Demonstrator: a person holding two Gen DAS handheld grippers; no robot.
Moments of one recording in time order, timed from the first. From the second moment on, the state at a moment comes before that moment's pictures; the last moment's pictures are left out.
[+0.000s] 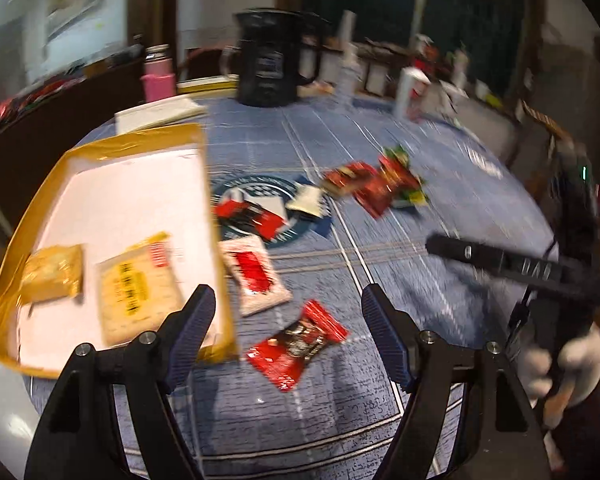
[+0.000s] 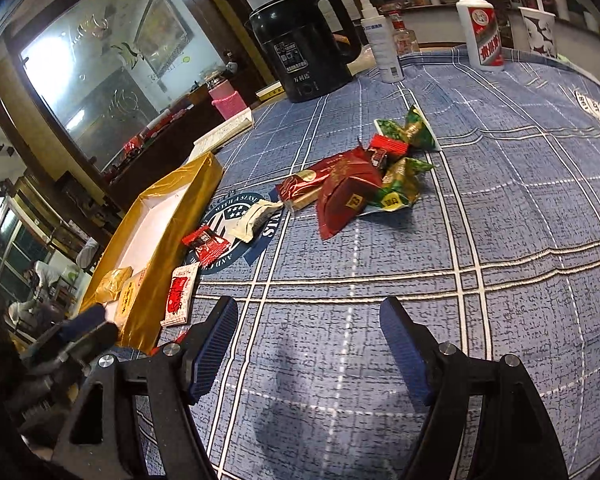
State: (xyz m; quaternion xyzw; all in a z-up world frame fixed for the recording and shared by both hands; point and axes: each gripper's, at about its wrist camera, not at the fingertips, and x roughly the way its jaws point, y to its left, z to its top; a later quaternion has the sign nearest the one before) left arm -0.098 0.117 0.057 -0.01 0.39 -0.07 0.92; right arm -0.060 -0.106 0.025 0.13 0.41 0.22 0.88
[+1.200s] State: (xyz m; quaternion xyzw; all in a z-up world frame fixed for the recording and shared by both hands) left arm -0.082 0.099 0.067 -0.02 0.40 -0.10 0.91; right arm -0.005 -0.131 0.032 0.07 0.44 0.27 0.85
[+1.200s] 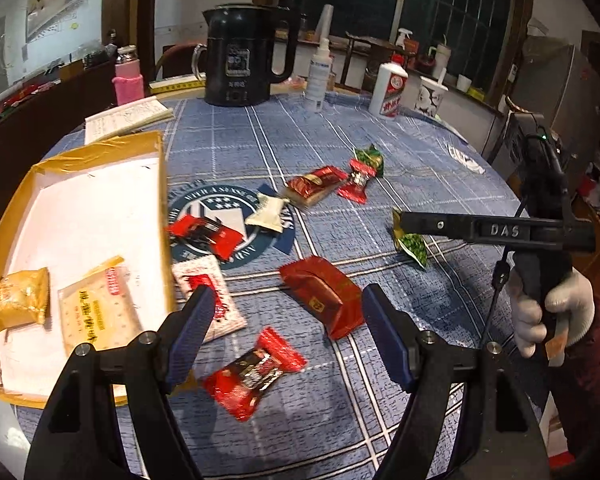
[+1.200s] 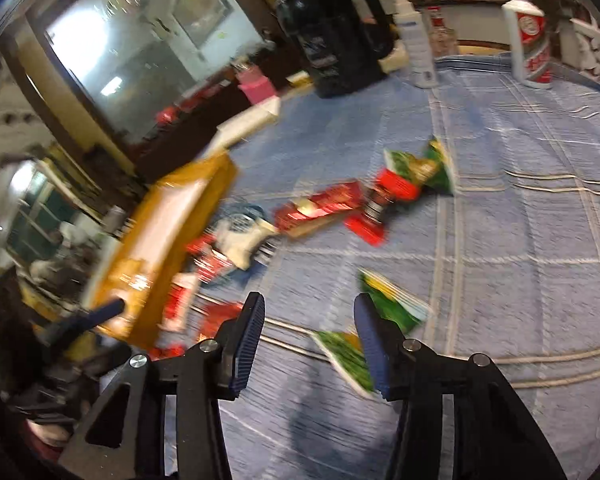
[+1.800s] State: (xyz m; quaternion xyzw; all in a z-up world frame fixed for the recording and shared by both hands) left arm -0.041 0.062 0.031 -0.01 0.46 -0.08 0.88; right arm -0.013 -0.116 0.008 0.08 0.43 0.21 0.87
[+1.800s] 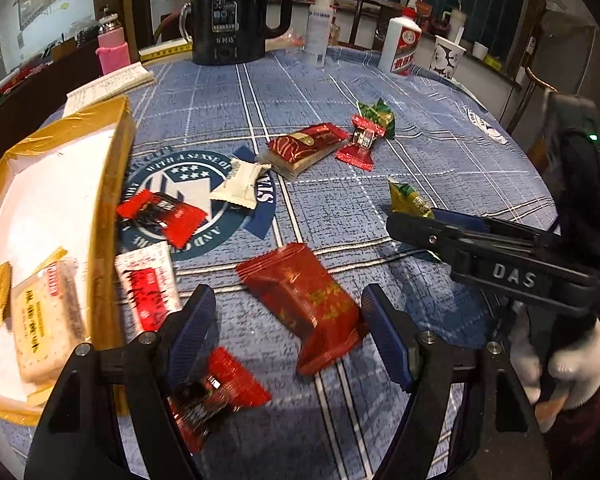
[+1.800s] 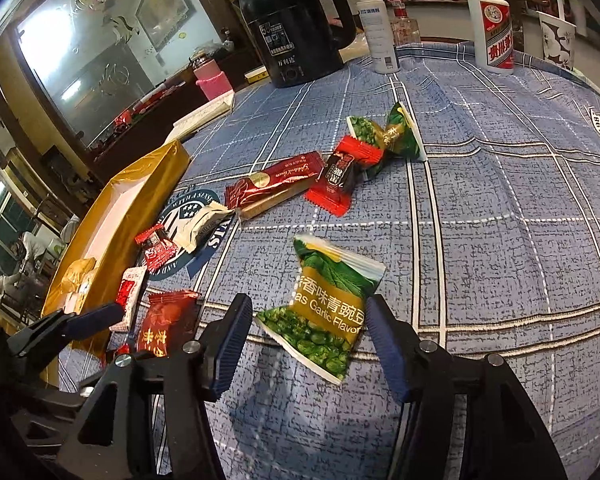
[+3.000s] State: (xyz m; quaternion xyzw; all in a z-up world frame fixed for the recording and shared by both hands) left arm -0.127 0.113 0.086 -0.10 0.33 -0.07 0.94; right arm -0.014 -0.131 0.004 0.11 0.40 0.19 0.89
